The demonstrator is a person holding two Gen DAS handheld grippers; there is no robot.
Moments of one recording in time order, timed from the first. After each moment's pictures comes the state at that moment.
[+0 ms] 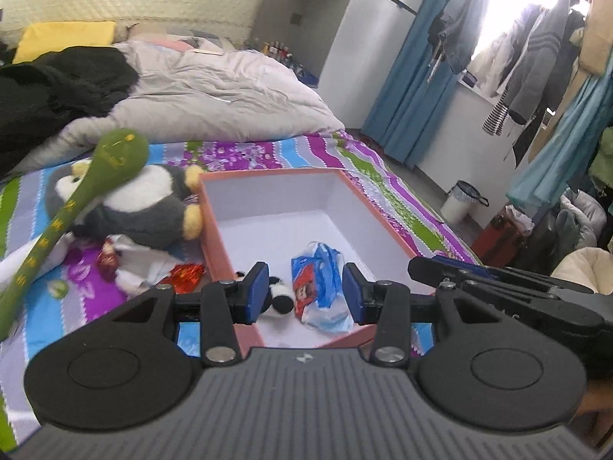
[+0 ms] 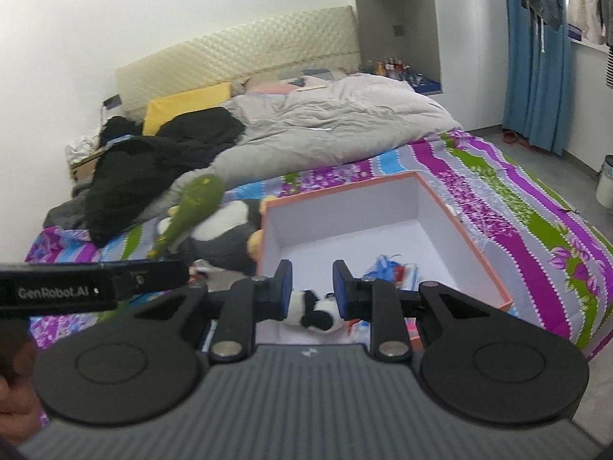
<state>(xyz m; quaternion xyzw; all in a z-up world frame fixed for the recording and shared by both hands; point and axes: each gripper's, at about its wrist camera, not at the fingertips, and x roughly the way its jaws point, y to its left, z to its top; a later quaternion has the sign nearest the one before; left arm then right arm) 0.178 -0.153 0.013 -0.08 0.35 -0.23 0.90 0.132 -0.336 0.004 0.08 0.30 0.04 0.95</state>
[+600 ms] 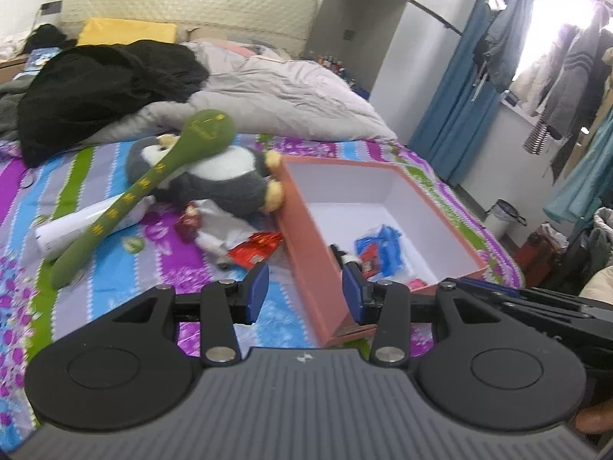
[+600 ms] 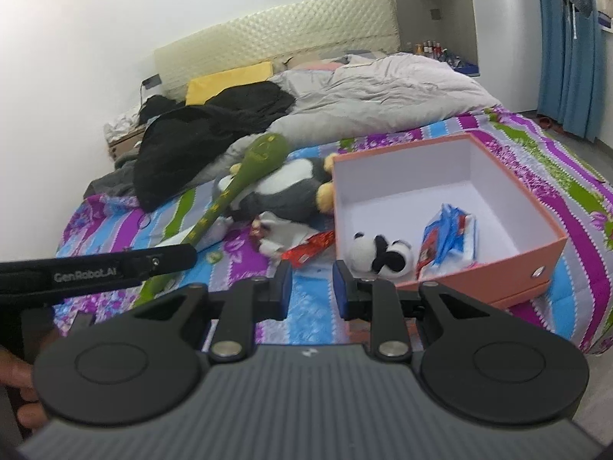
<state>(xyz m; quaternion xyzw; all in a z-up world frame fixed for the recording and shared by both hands) 0.094 -0.067 -0.008 -0.10 0.34 -0.15 0.92 0.075 -0.269 -0.017 0.09 0.32 0.10 0.94</state>
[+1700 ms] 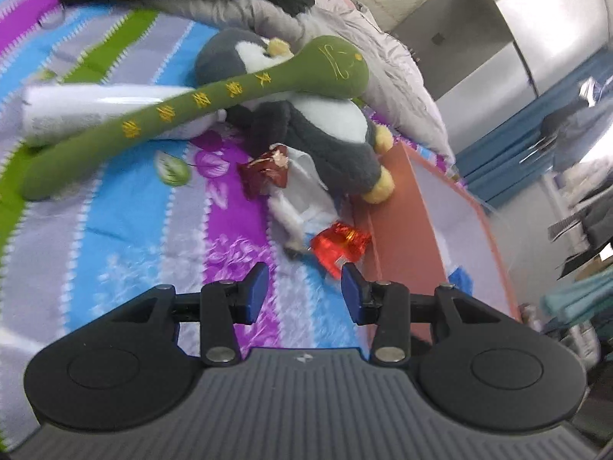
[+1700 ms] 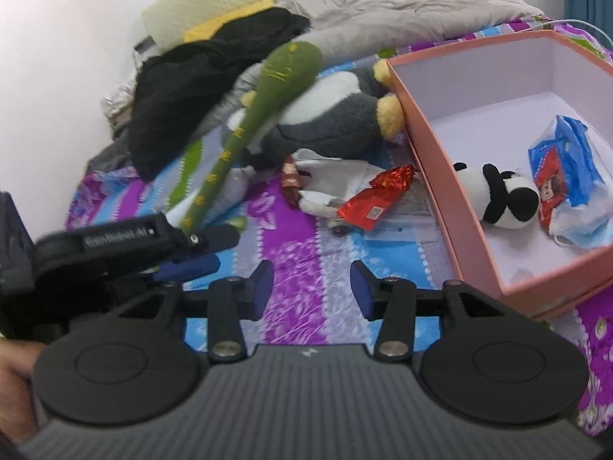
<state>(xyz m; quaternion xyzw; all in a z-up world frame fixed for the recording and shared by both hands) 0.222 0.050 -0.147 -0.28 0.42 -0.09 0.86 0.202 -0.184 -0.122 0.15 0.41 0.11 0.89</state>
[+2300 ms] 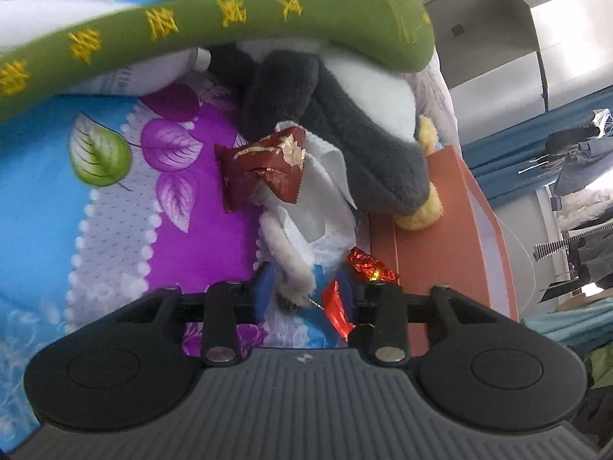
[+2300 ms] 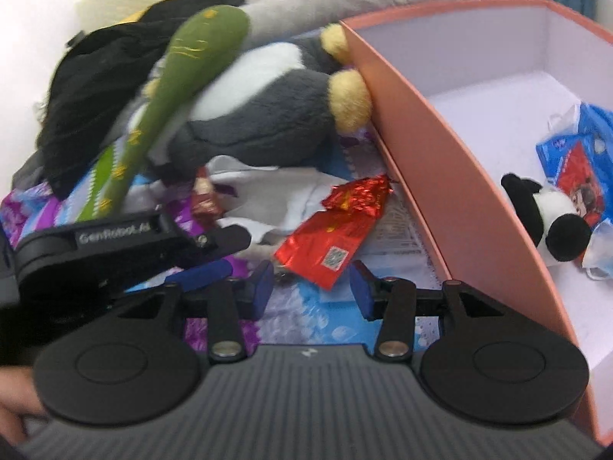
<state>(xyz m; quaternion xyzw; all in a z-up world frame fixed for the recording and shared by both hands) 0.344 0.037 -0.243 -0.37 0.46 -0.12 0.80 0.299 -0.174 -0.188 0.15 0.44 0.02 0.89</state>
